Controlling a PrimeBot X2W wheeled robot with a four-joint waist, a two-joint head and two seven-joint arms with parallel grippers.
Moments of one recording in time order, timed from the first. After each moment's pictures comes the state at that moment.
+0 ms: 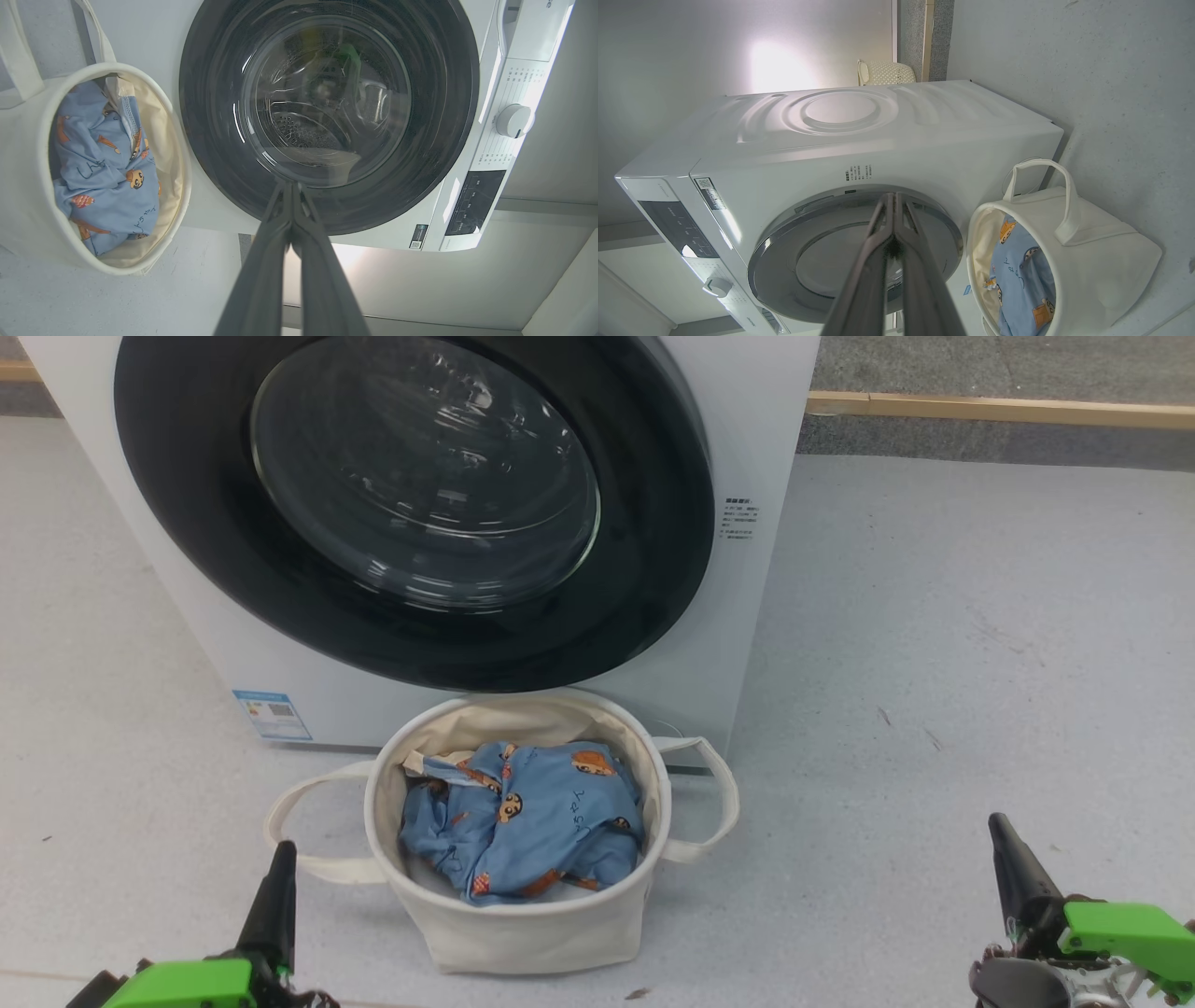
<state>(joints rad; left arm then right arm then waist) -0.08 0.07 0.05 0.28 -1.63 -0.12 0.08 -0.08 -0.05 -0.13 0.28 1.60 0.13 0.11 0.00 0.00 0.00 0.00</state>
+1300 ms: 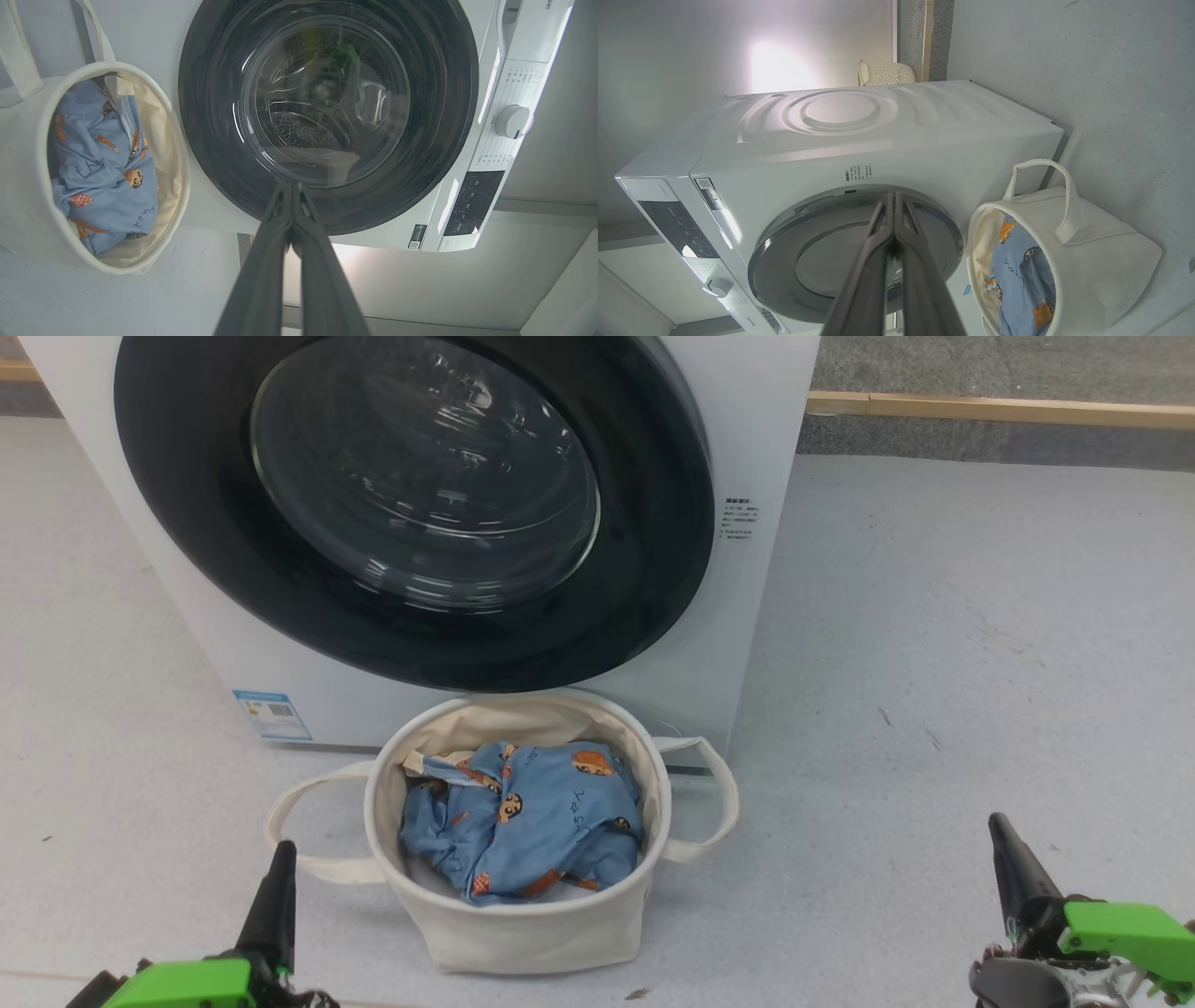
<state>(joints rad) -0.08 0.06 0.05 0.28 -1.63 -0.12 0.09 -0.08 -0.05 -0.13 0.28 1.60 0.13 0.11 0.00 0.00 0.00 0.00</state>
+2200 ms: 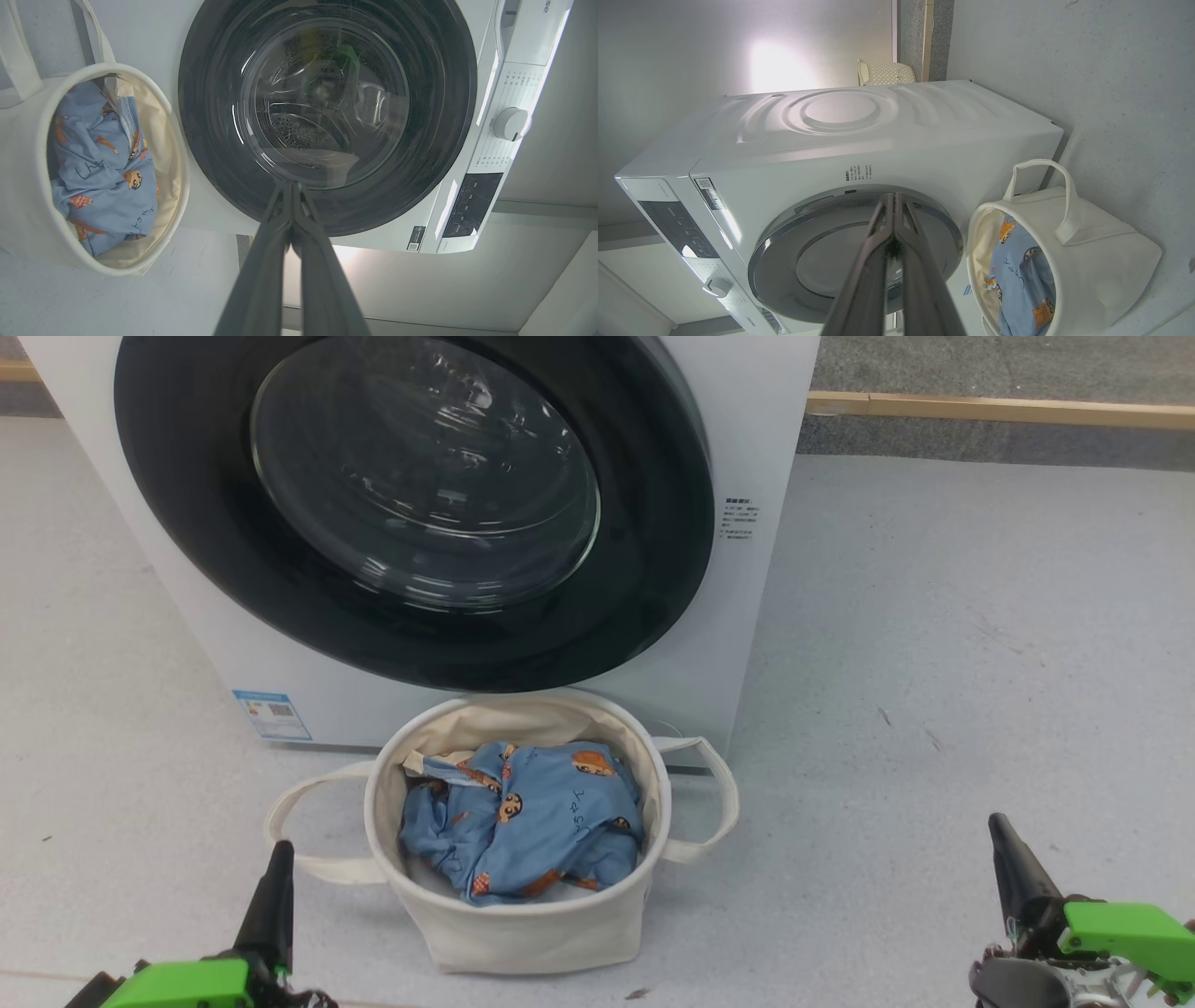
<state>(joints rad) -0.08 0.06 0.06 0.28 -1.63 -0.12 0.10 -0.08 -0.05 -0.13 0.28 1.60 0.13 0.11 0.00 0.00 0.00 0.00</state>
